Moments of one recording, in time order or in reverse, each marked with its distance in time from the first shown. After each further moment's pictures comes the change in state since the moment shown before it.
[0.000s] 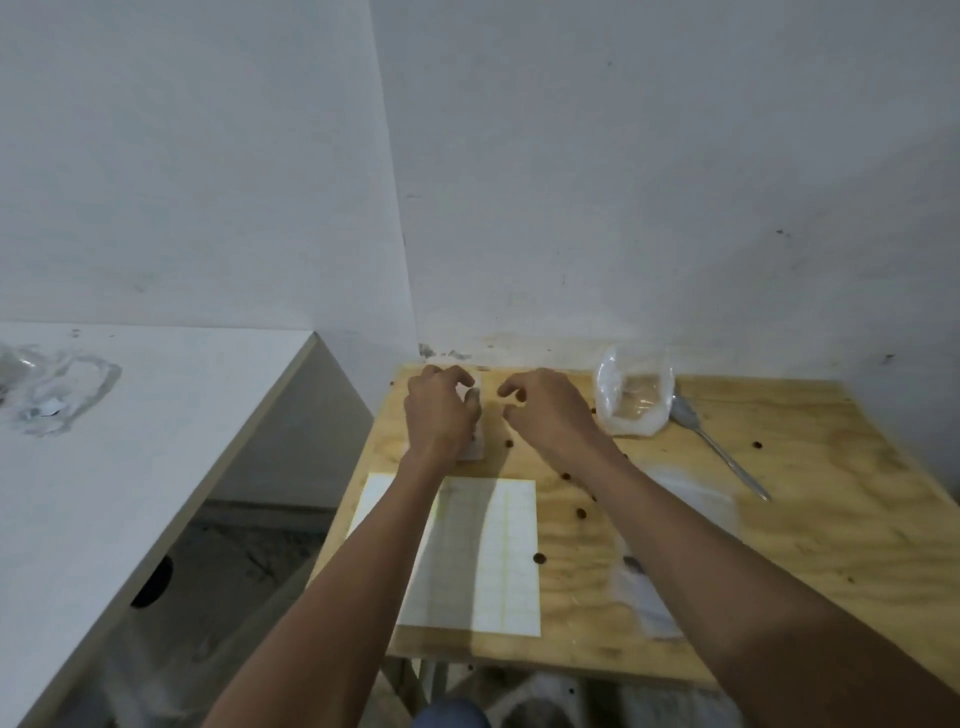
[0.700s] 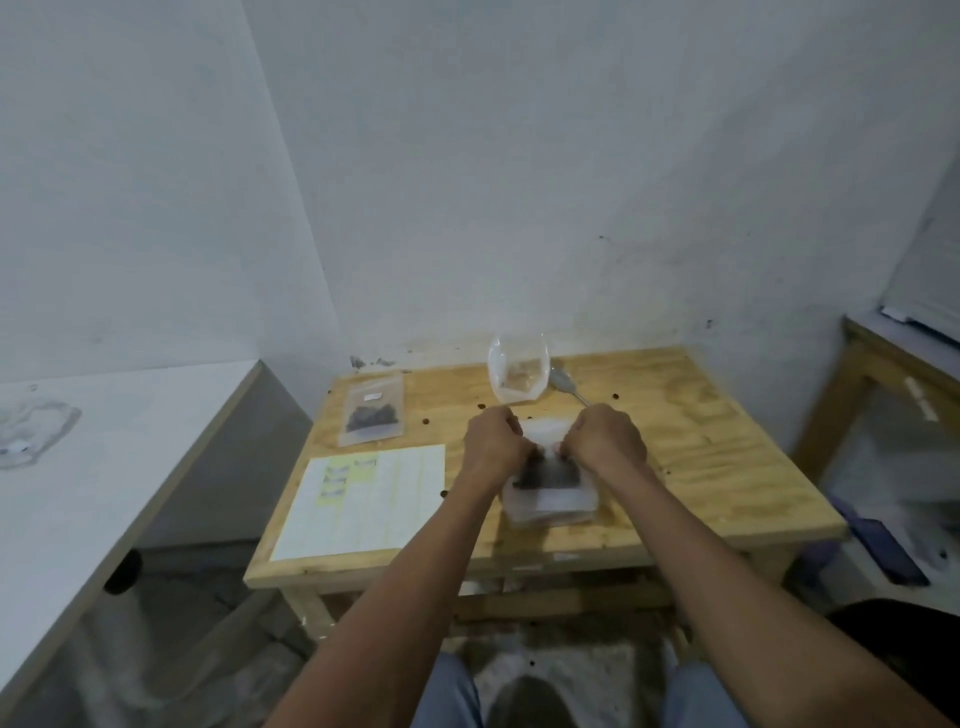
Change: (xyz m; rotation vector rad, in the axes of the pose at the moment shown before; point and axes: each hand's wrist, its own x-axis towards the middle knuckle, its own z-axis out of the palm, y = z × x) left_hand -0.154 0.147 0.037 -0.161 -0.367 -0.034; right_hand -0.148 0.112 -0.088 -0.041 0.137 0.577
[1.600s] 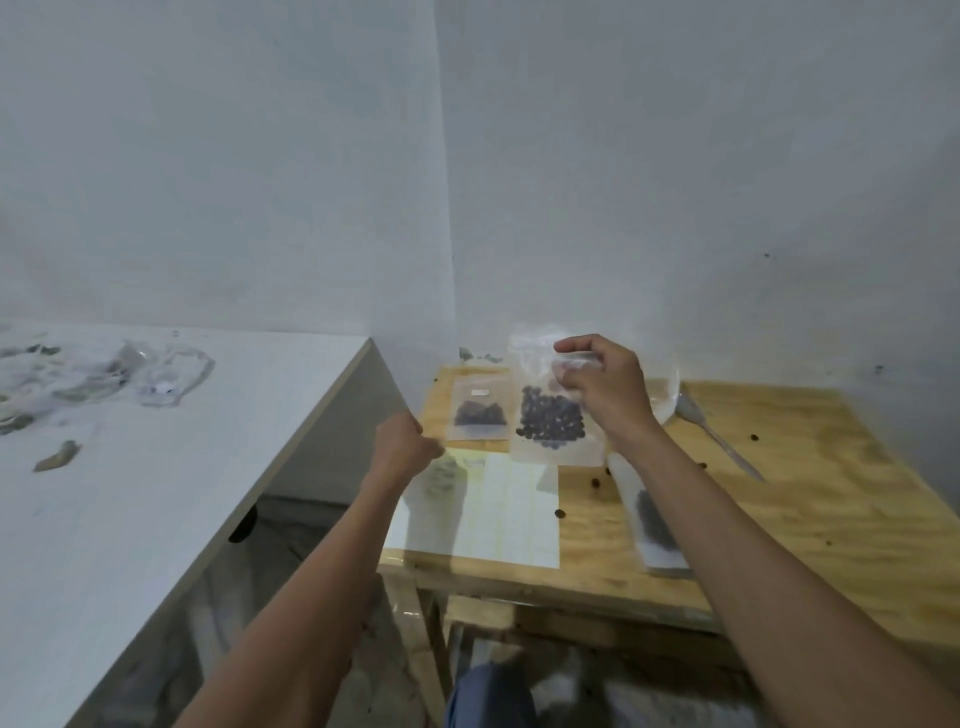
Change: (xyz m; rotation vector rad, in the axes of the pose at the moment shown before) left_hand 0.017 -0.167 -0.180 0.032 0.239 -0.300; right_hand -0.014 -0.151 0.032 0.850 -0.109 -0.518
